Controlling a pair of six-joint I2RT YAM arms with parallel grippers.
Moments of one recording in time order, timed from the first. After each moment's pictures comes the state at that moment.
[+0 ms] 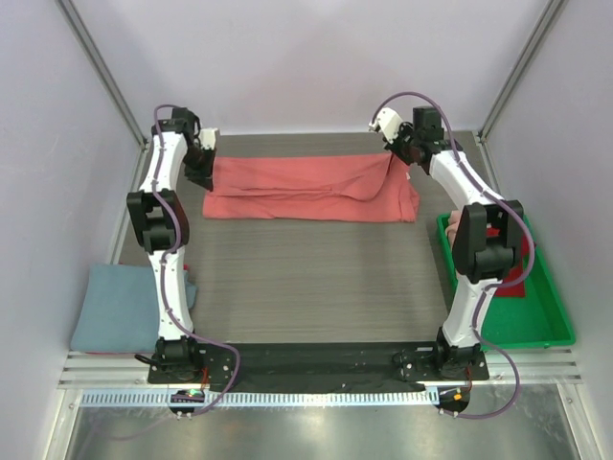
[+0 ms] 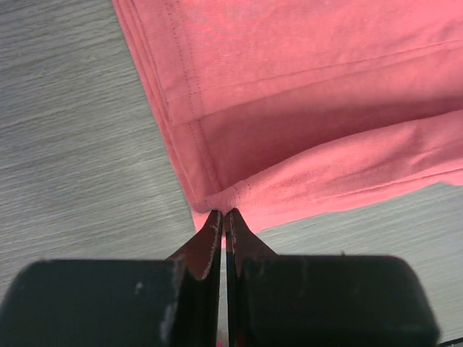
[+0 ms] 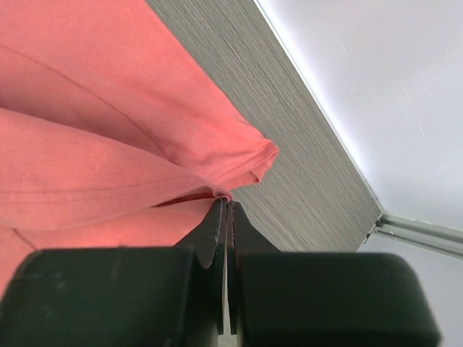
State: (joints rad) left arm 0.05 2.43 2.37 -1.22 0.23 0.21; right arm 0.11 1.93 1.64 -0.34 -0.17 -0.84
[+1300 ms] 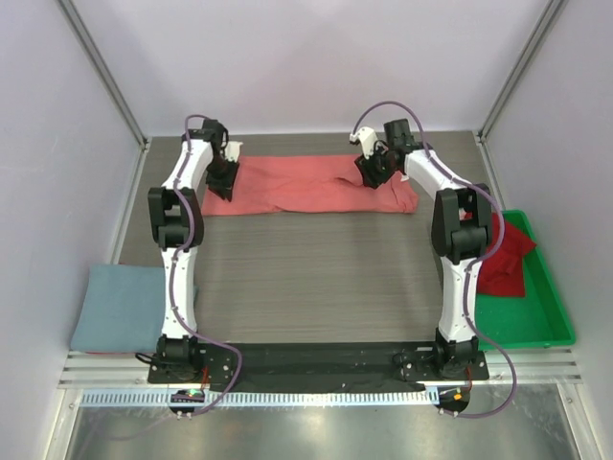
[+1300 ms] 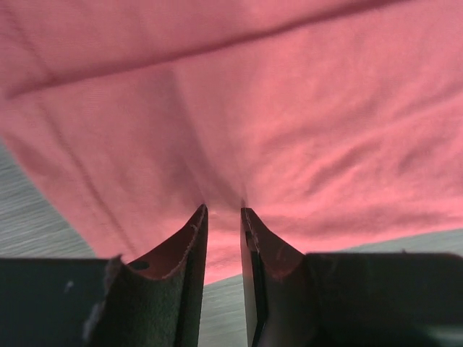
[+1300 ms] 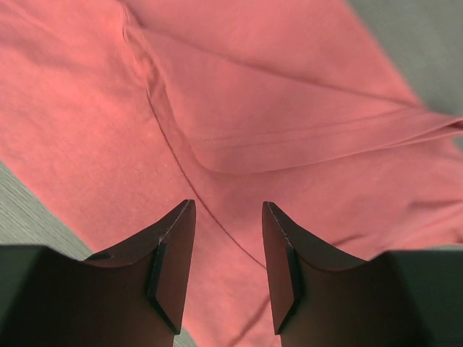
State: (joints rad) left arm -0.07 2.51 2.30 -1.13 0.15 0.20; right arm 0.19 2.16 1.79 -0.51 -0.33 -0.58
